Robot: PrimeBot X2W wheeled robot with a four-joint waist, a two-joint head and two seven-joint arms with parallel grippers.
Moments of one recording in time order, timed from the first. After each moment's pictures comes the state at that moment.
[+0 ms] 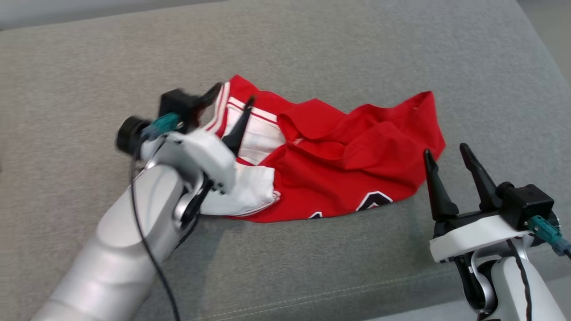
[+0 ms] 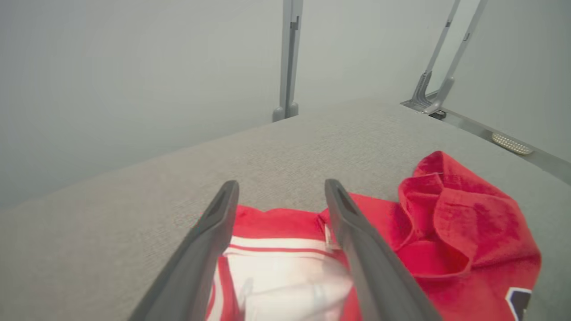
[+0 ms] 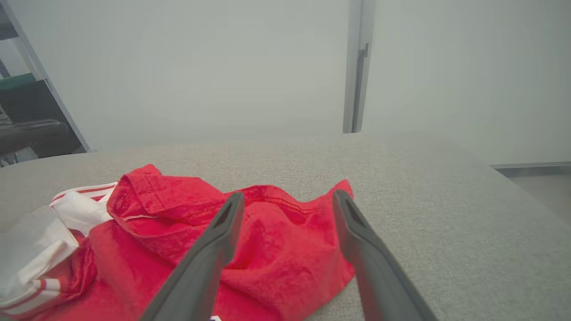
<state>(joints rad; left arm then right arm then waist) -0.82 0.17 -0.69 0.65 -0.60 -0.01 -0.11 -0.26 -0.04 0.09 0.20 0.19 0.13 -0.17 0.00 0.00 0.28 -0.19</state>
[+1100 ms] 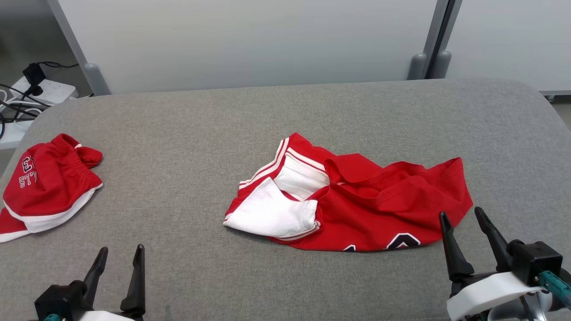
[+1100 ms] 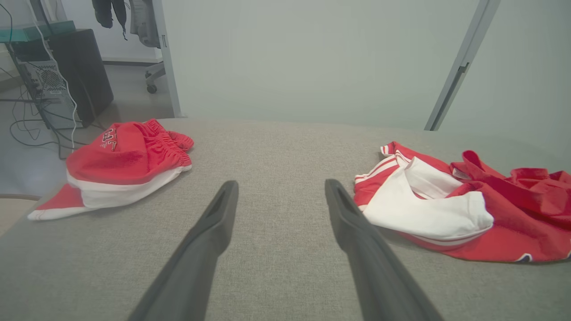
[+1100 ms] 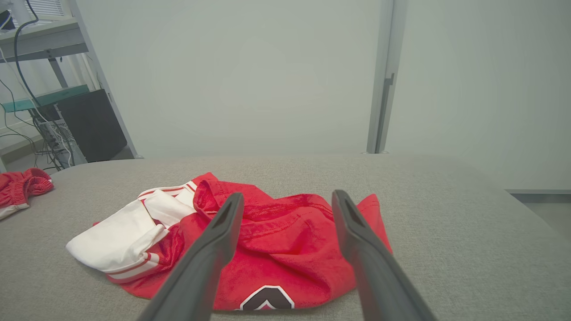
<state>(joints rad) 0.07 0.50 -0.40 0.00 -0.72 0.33 -0.24 -0.01 -0.06 0.03 0.08 0.17 0.13 -0.10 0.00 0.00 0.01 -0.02</state>
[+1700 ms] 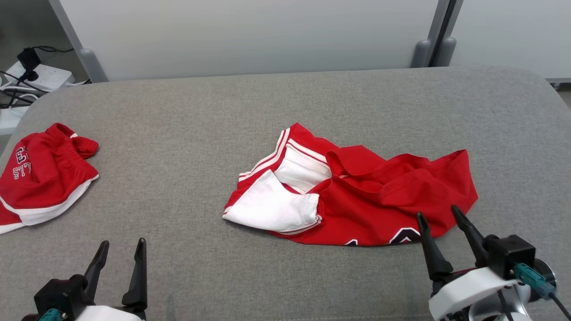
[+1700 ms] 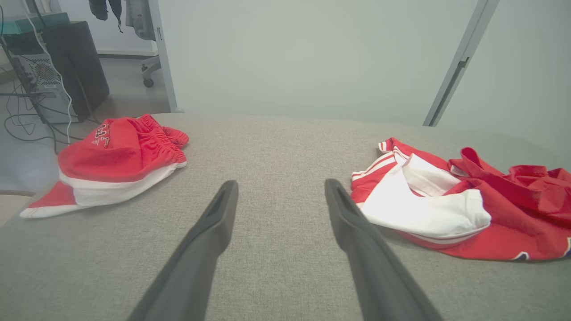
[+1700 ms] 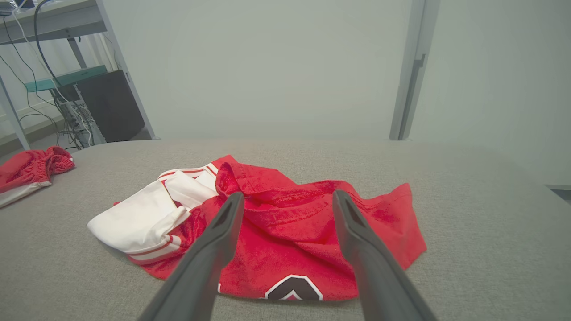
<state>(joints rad) 0.08 0.52 -0.41 -0.06 -0.72 0.36 -0.22 -0.01 -0.05 0.07 0.06 0.16 0.13 -0.07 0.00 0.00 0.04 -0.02</state>
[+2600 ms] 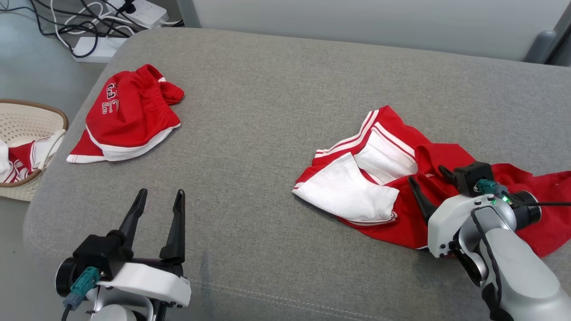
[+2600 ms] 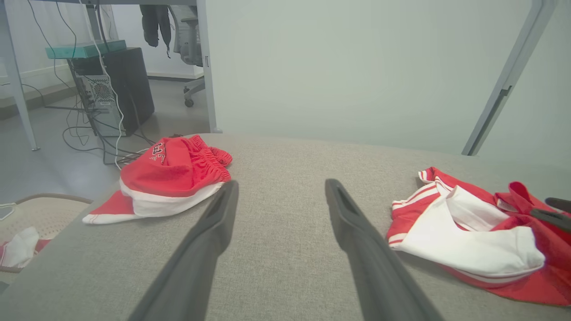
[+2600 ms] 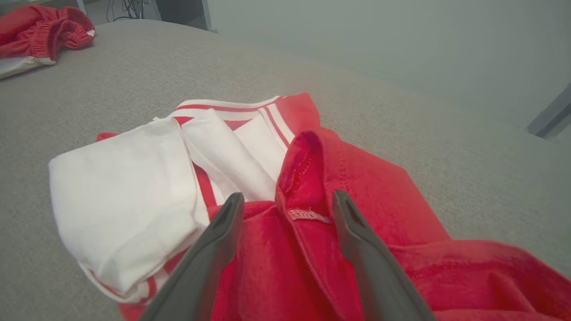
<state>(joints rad) -0.12 0.41 -0.48 0.00 -0.63 0.31 -0.24 -0.53 -0.19 0.36 0.72 0.24 0.13 -0.04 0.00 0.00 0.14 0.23</state>
